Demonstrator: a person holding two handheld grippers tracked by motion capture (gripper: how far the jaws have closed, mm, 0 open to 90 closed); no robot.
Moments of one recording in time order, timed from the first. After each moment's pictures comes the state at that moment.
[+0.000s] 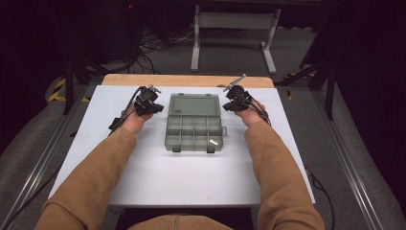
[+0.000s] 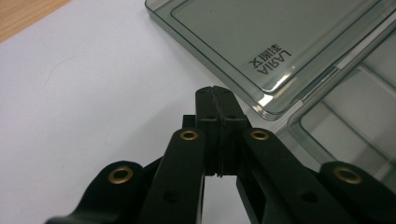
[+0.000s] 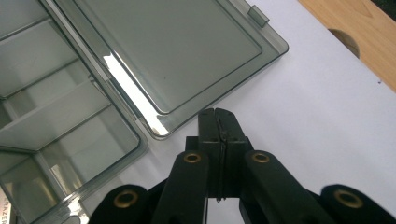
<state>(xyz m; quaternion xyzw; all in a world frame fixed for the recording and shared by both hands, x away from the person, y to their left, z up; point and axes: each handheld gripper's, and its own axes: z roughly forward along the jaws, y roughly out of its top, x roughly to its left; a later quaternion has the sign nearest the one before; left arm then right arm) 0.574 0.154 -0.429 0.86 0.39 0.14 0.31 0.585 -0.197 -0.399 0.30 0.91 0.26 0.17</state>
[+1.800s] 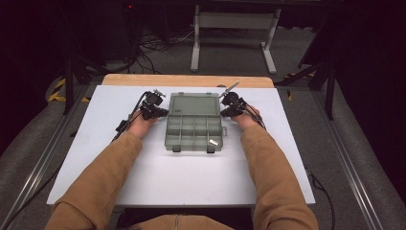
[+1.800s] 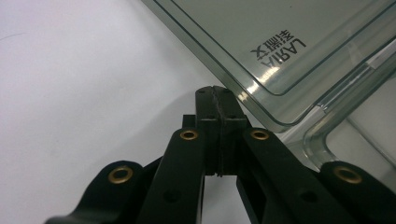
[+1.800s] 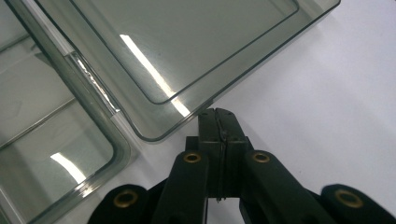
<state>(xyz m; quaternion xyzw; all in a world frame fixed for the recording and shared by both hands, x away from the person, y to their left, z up) 0.582 0.140 -0.456 0.85 0.41 0.11 0.31 0.595 -0.187 -0.436 0.31 0.91 0.23 0.15</state>
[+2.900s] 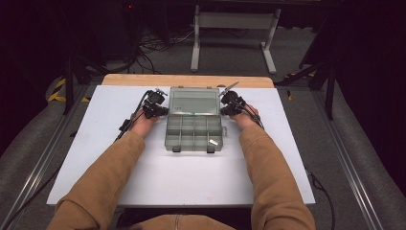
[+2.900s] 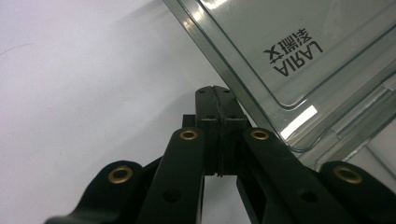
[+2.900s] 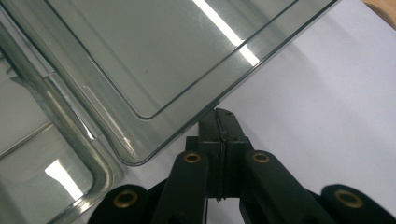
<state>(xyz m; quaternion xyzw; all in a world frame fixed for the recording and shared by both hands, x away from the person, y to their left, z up) 0.587 0.132 -0.455 0.84 0.42 0.13 0.31 0.600 -0.185 -0.438 0.31 0.90 0.24 0.17</state>
